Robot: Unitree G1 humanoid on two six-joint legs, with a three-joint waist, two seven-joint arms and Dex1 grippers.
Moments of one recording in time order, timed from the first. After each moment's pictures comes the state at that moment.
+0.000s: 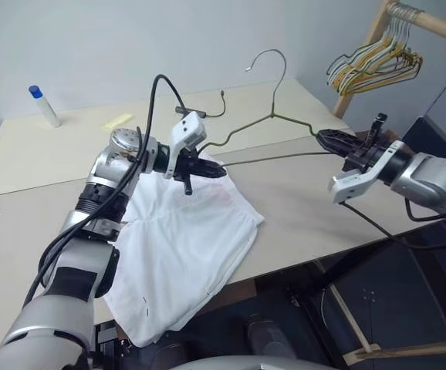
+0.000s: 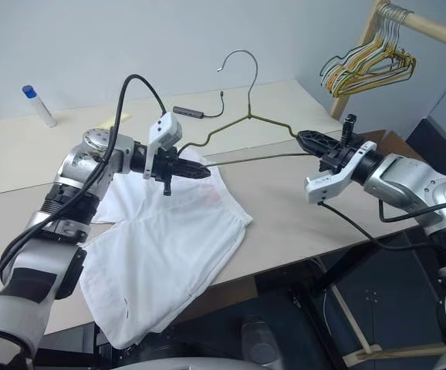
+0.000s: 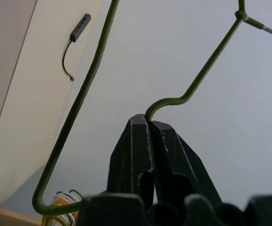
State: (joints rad) left arm -0.97 0.50 -0.25 0.51 -0.21 0.46 -1.30; right arm -0.67 -1.05 0.30 0.35 -0.80 -0.79 -0.04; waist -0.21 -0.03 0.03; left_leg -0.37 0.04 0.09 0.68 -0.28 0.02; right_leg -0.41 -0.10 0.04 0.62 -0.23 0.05
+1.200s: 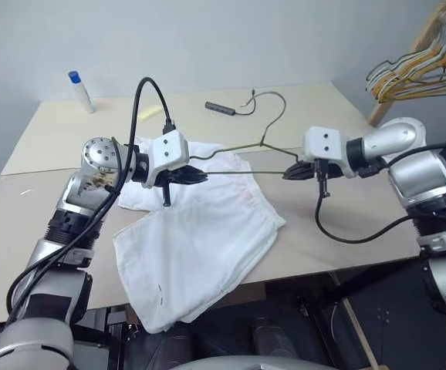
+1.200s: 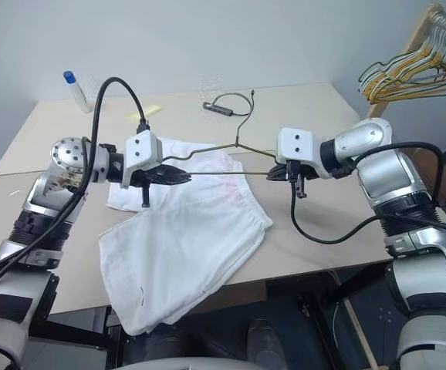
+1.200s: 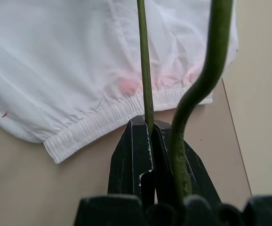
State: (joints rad) left arm -0.76 0.64 -0.22 0.24 -0.12 0.19 -1.26; right arm -0.88 -0.81 0.36 0.31 0.08 0.13 1.29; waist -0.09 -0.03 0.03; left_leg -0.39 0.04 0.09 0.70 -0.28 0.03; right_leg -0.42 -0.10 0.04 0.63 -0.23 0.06
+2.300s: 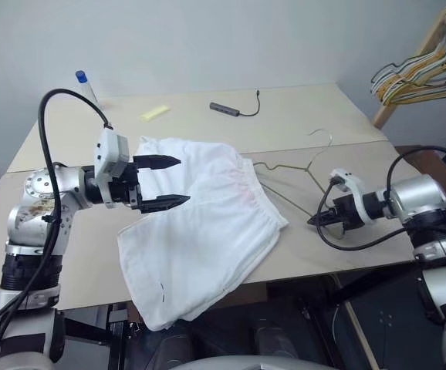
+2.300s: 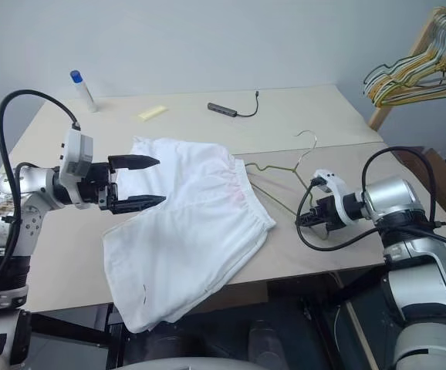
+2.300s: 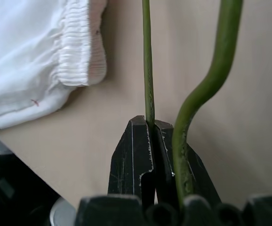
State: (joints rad) left arm -0.46 0.74 0.09 -0.07 -0.52 0.40 -1.25; right arm -0.82 -0.76 0.33 0.62 0.20 1.04 1.29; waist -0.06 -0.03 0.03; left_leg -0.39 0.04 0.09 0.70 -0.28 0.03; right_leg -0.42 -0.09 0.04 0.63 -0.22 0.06
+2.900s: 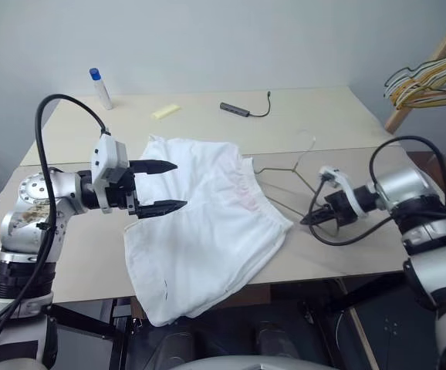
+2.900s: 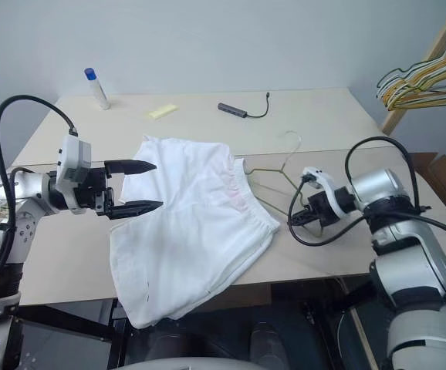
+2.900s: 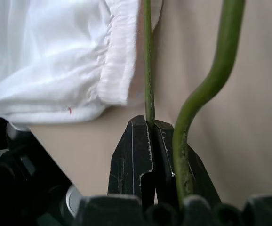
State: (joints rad) left arm -0.41 0.77 0.10 -0.11 -0.52 0.41 -1.23; right arm -1.00 -0.66 0.45 0.86 0.11 0.93 1.42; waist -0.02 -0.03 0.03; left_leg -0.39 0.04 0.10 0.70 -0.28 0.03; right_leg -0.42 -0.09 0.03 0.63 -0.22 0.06
